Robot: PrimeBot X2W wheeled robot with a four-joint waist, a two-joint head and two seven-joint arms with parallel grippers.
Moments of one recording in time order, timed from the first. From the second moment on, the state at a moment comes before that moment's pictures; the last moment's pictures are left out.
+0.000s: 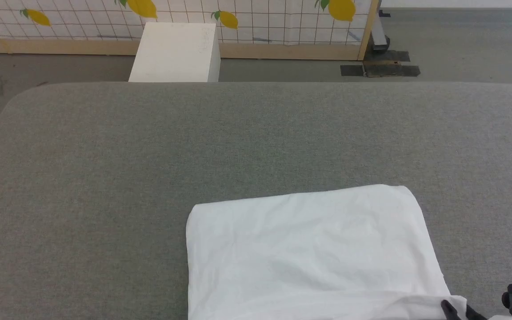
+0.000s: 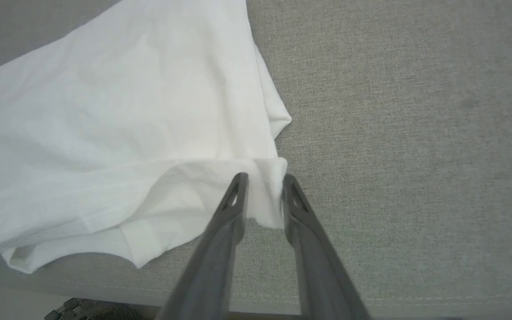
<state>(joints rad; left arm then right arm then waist) 0.09 0.62 -0.86 0.04 -0.63 0.09 -0.24 0.34 -0.05 -0.19 -0.23 0.32 0.13 0.55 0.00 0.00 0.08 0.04</state>
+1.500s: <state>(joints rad) 0.20 0.19 -0.08 -0.26 -0.28 0.02 -0.26 0.03 -0.20 -0.16 0.03 0.28 0.13 0.67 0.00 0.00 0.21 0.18</state>
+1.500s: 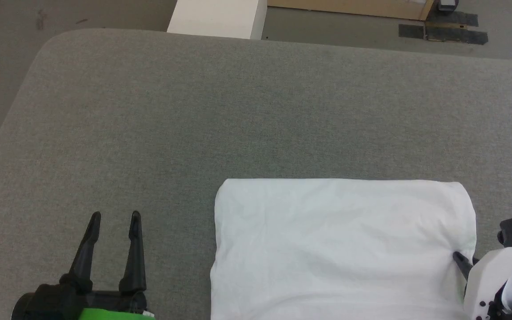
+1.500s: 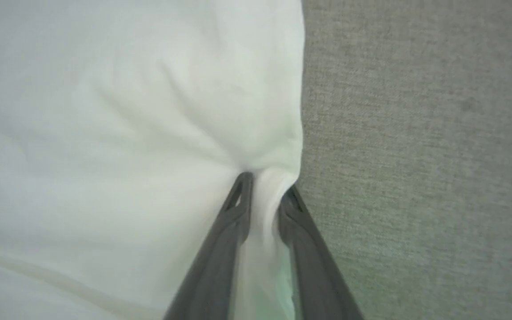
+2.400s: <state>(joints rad) 0.21 0.11 -0.07 -0.22 -0.28 -0.04 -0.26 0.05 -0.21 -0.09 -0.38 0.34 0.13 0.96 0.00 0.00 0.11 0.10</state>
